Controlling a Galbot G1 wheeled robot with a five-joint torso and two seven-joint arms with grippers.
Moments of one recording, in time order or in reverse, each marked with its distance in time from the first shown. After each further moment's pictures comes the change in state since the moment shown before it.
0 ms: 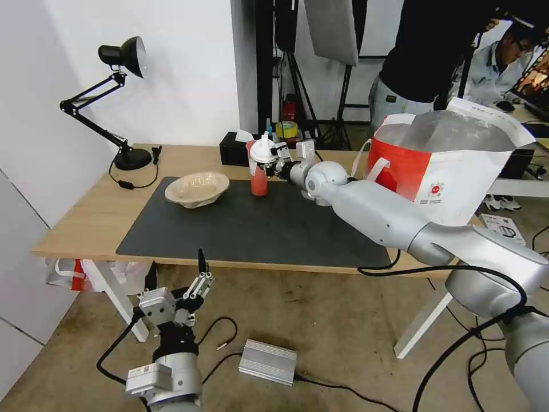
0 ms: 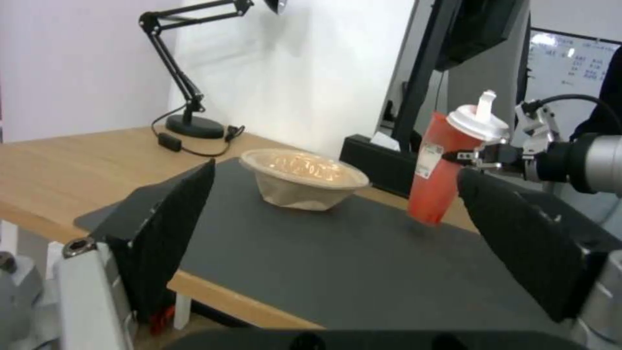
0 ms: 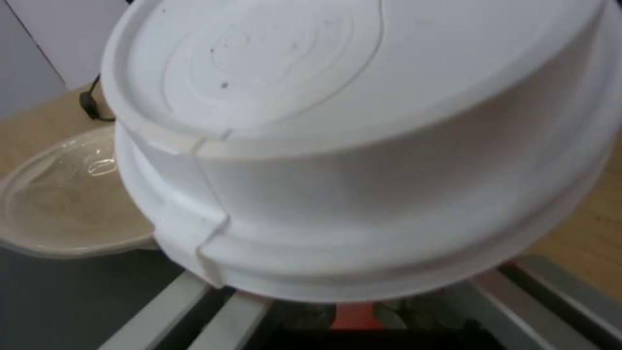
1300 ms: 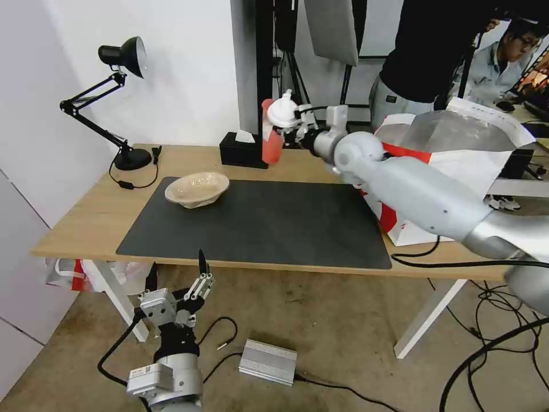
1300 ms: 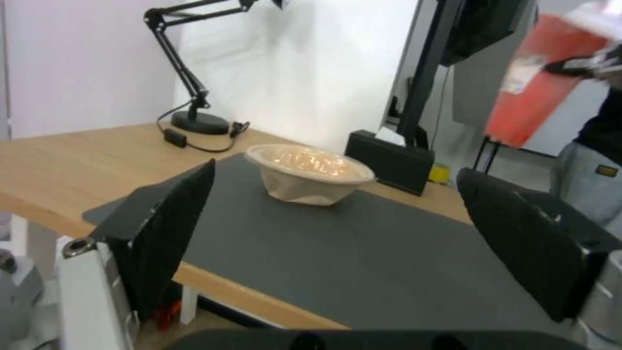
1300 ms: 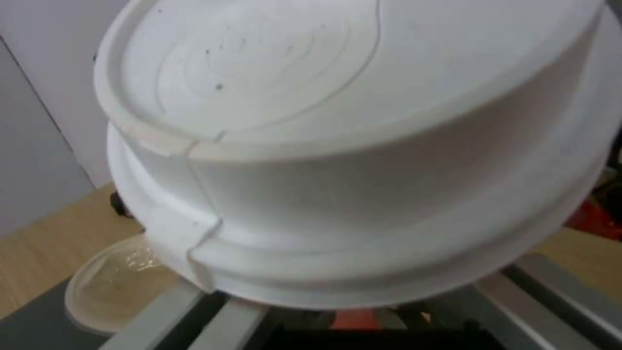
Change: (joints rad) left arm 0.008 -0.007 0.001 0.004 0.013 0.006 -0.012; right arm 0.086 -0.267 0.047 0.329 0.136 0.007 0.105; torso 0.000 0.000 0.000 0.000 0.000
